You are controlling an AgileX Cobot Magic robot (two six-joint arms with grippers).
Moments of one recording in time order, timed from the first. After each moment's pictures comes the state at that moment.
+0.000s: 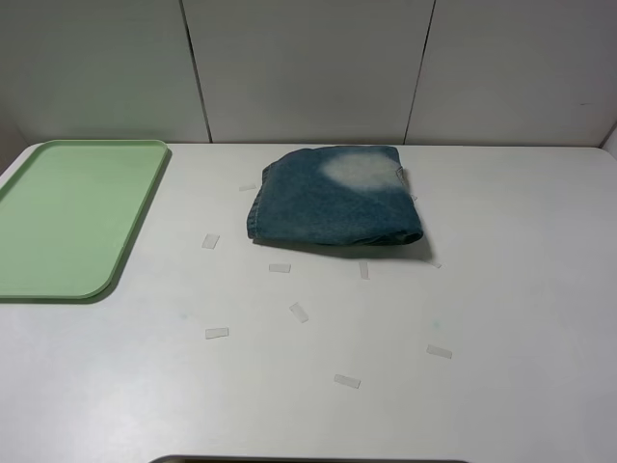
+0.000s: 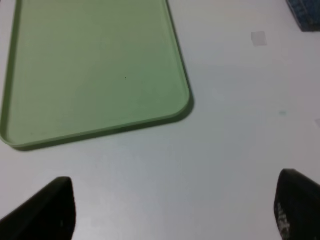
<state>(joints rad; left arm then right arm) -0.23 -0.01 -0.48 0.18 1.06 -0.03 0.06 -0.01 -0.49 -0.06 1.02 -0.03</state>
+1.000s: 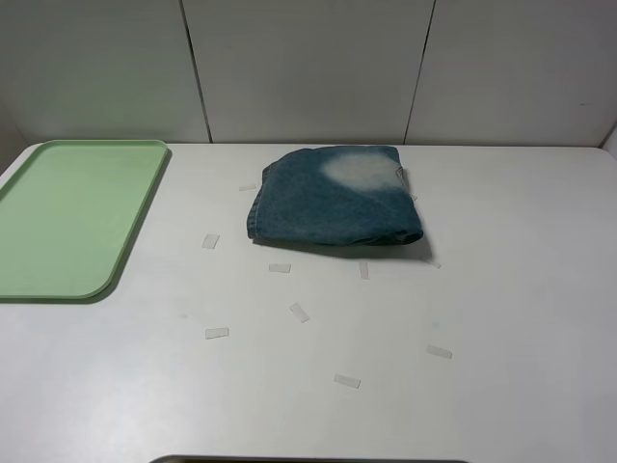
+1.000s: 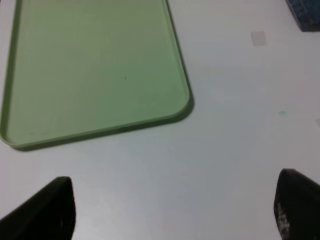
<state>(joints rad) -0.23 -0.01 -0.48 0.18 1.06 -0.03 0.06 -0.01 -0.49 -0.07 1.02 0.01</state>
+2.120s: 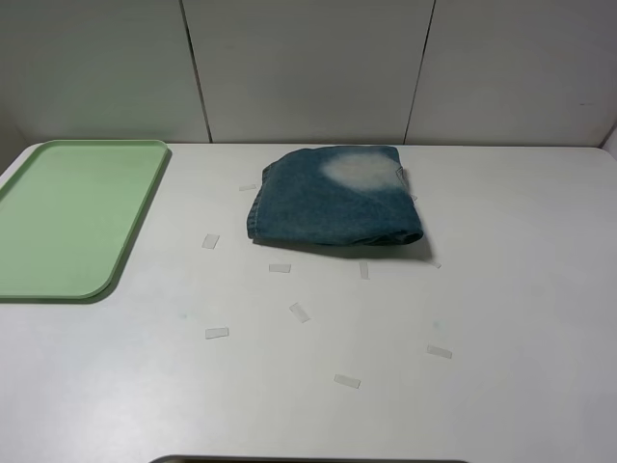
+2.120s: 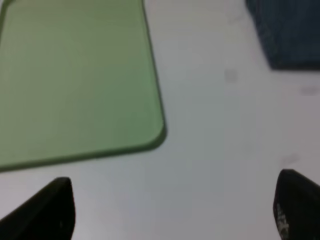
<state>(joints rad) -0.23 -0.01 -0.50 0.09 0.93 -0.14 0.06 -0.01 -0.49 -0.07 1.02 0.01</state>
